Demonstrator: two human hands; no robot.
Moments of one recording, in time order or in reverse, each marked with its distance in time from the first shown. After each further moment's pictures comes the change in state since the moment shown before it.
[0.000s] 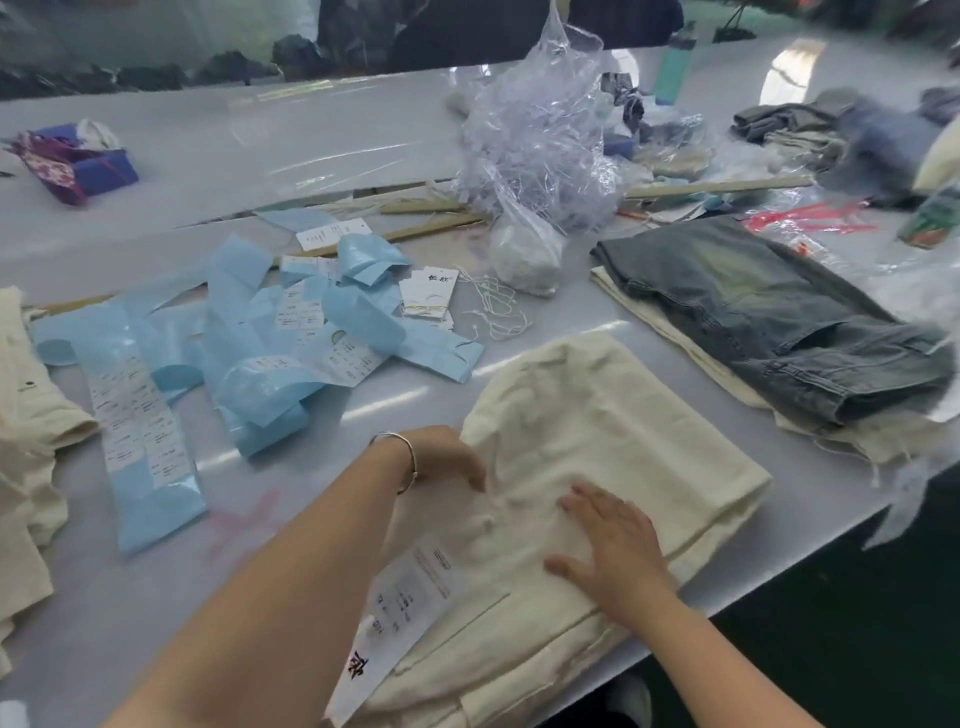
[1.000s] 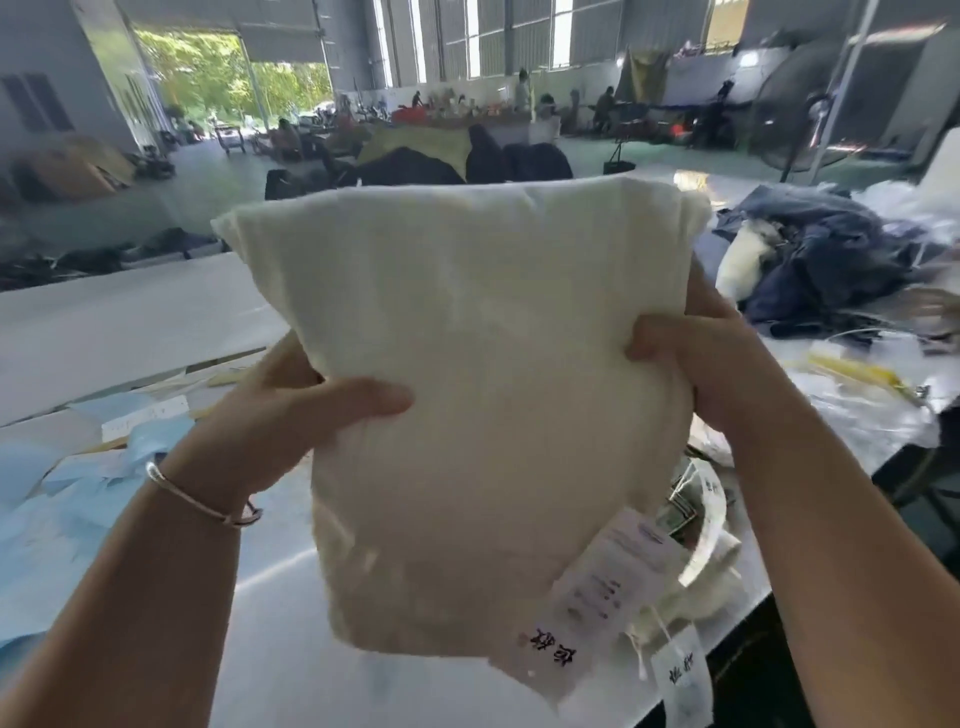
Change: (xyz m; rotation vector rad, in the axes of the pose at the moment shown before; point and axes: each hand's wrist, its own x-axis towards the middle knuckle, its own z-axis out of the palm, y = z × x) left_hand -0.093 0.364 0.051 -0.534 0.297 0.989; right_hand 0.047 0.263 -0.405 1.281 0.489 -0.392
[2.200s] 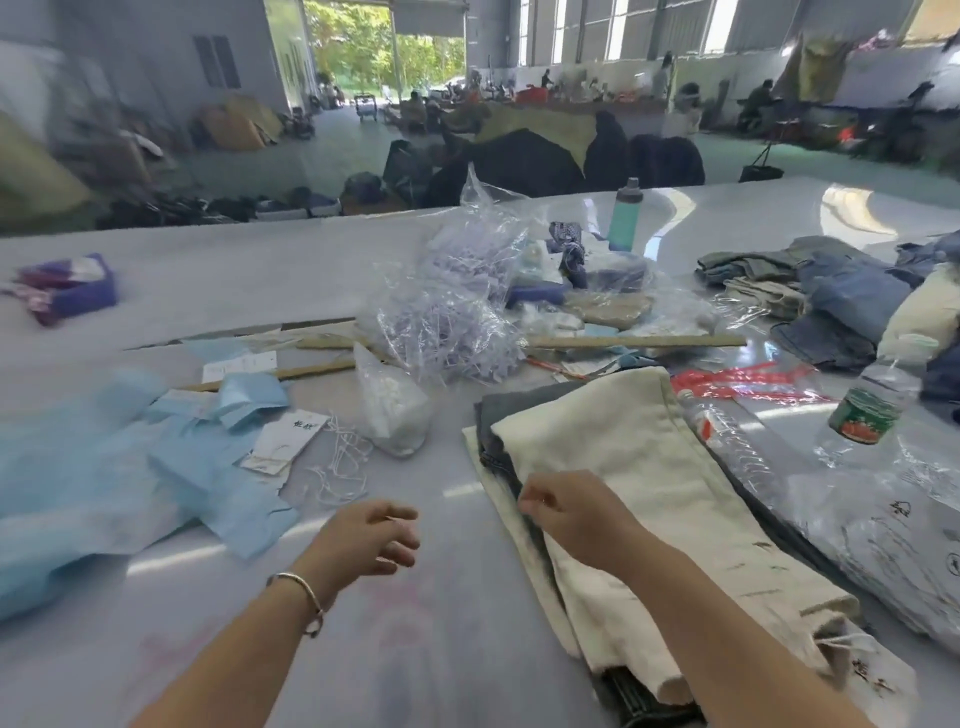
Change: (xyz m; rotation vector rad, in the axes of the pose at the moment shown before) left_hand 0.002 -0.193 -0.049 0.137 0.376 -0.731; right_hand 0.053 0.184 0.088 -0.959 -0.572 0.078
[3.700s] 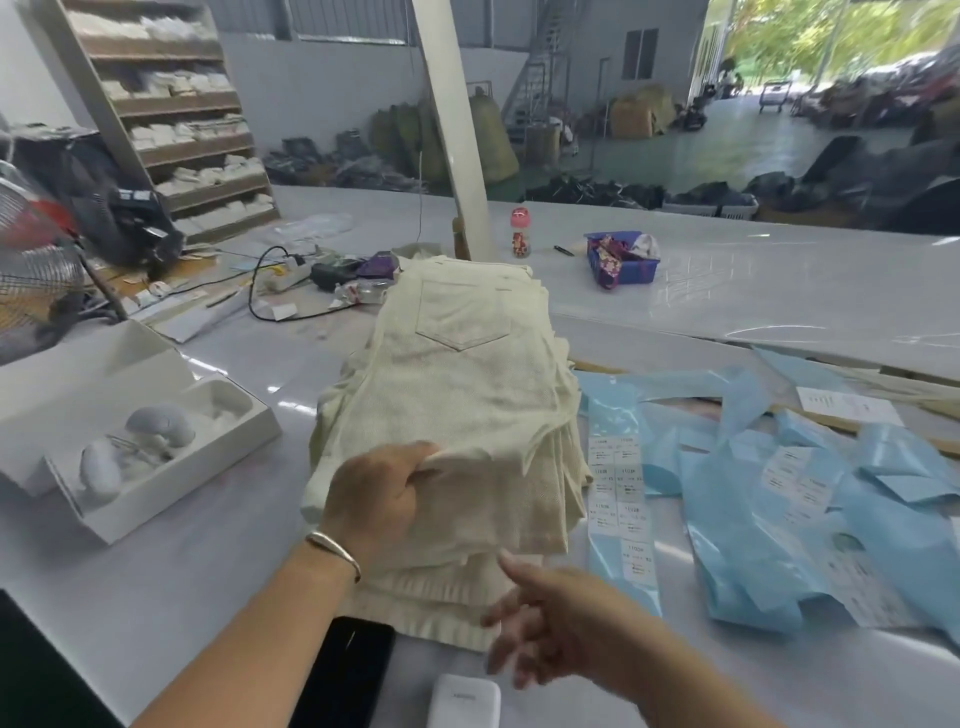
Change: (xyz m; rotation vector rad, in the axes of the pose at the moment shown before) left_hand -0.233 -0.255 -0.678 0.857 0.995 0.350; right_hand 0.045 -0.660 0.429 0.782 -1.190 0.165
